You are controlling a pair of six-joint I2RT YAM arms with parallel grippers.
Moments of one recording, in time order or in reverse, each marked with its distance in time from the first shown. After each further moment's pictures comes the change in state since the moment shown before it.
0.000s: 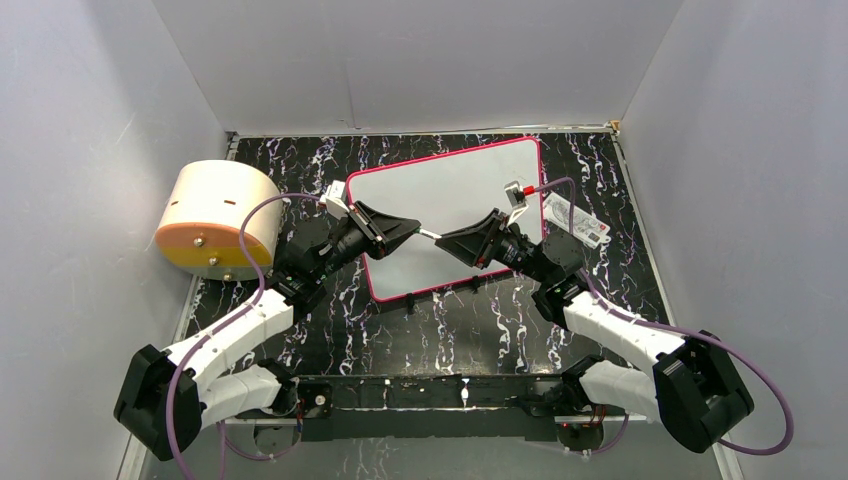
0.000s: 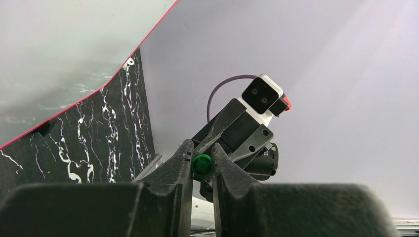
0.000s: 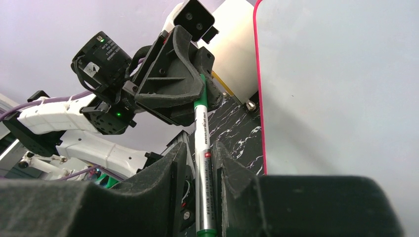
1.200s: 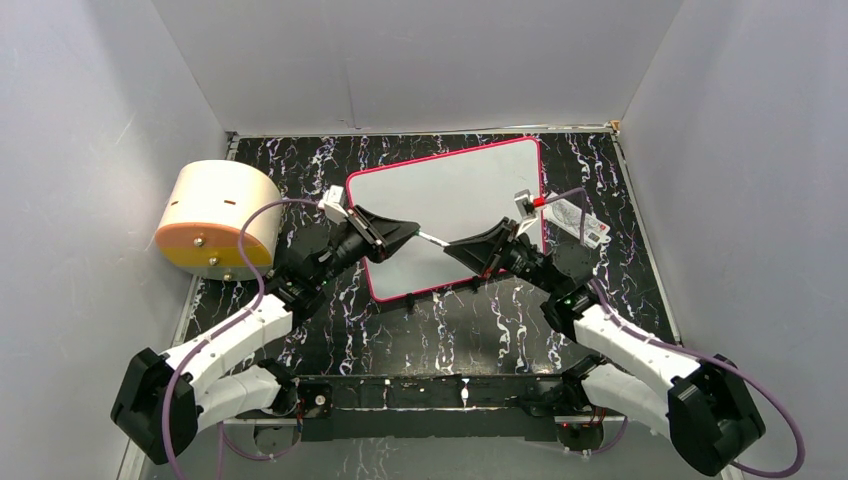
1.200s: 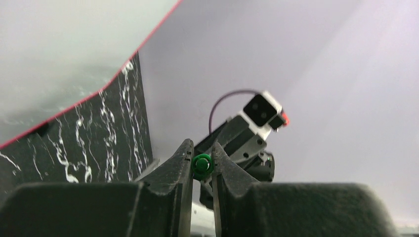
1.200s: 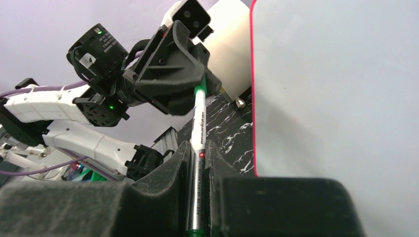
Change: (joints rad) left arm -0.032 -0.019 -0.032 0.027 -0.030 -0.015; right arm 0.001 -0.106 -0.055 -0.048 0.008 -0.068
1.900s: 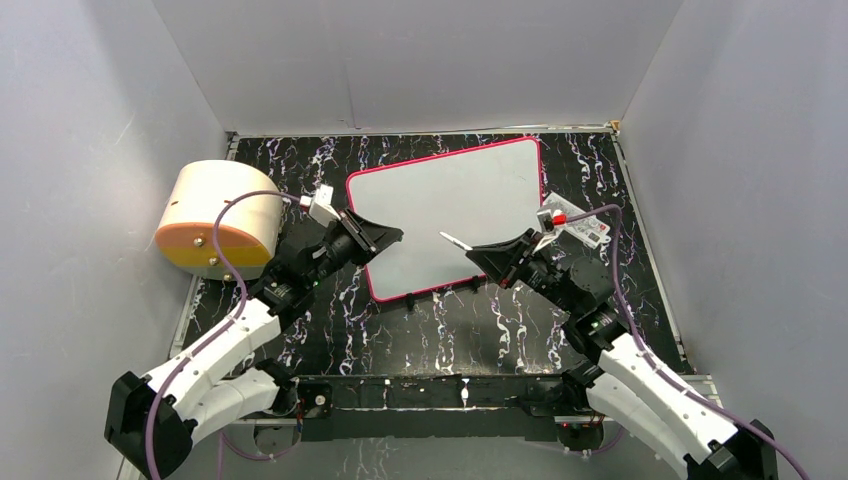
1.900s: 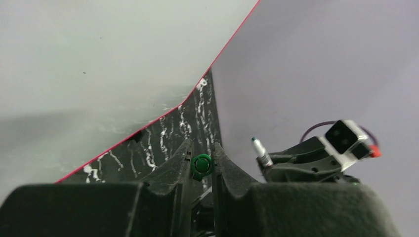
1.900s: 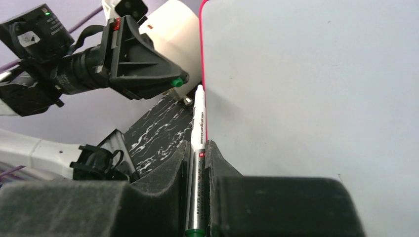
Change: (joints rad) left arm 0.034 -0.103 0.041 -0.307 -0.139 0.273; right arm -0.006 -0.323 -0.036 -0.400 0.169 -0.213
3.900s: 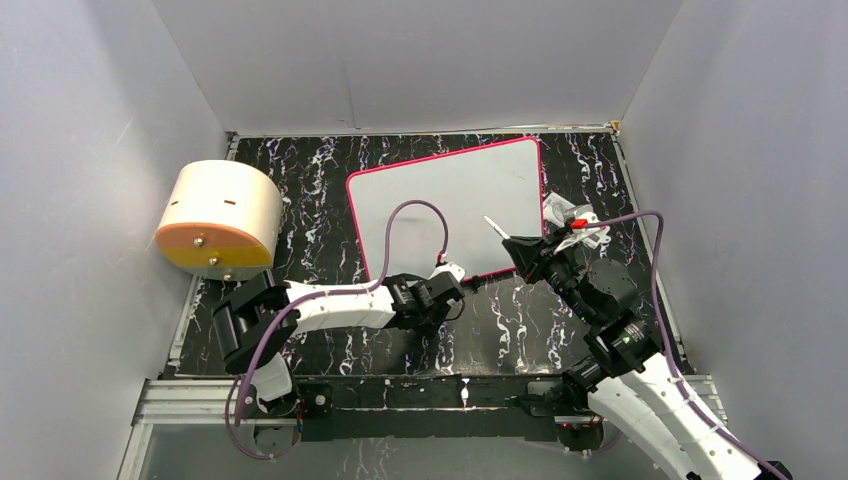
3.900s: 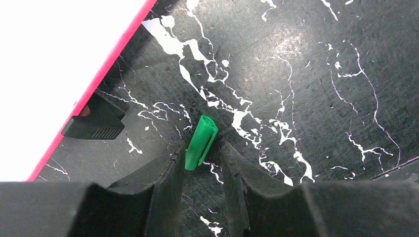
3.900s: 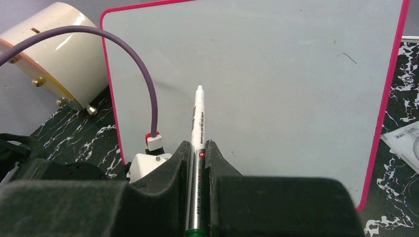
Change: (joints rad) left arm -0.563 0.714 0.346 -0.600 -0.371 0.649; right arm 0.000 -0.185 0.163 -0.494 0.357 -0.305
